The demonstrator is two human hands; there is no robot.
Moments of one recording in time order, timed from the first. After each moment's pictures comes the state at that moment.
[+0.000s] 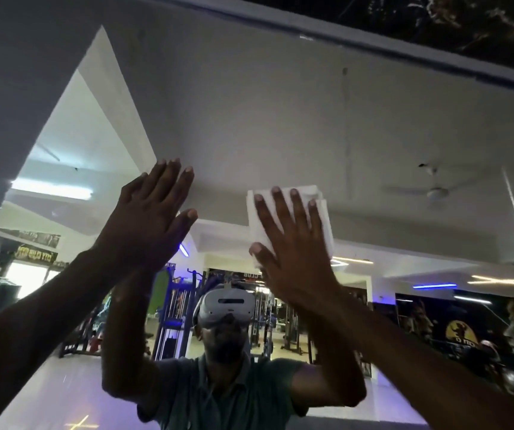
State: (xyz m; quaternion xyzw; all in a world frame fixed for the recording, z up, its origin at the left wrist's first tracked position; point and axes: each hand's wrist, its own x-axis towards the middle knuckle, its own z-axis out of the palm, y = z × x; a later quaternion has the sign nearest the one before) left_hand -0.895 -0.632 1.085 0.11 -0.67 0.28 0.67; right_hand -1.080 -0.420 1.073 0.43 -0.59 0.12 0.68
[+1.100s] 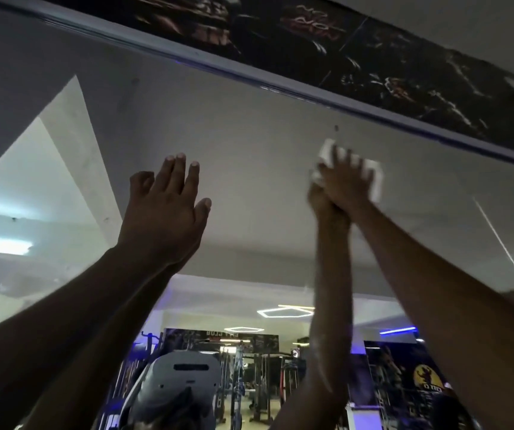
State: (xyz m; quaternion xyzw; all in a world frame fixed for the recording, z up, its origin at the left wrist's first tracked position) left_hand -0.912 -0.645 1.191 0.12 -0.57 0.33 0.74; right_hand -1.098 -0.397 1.312 0.20 -0.67 0.31 0.65
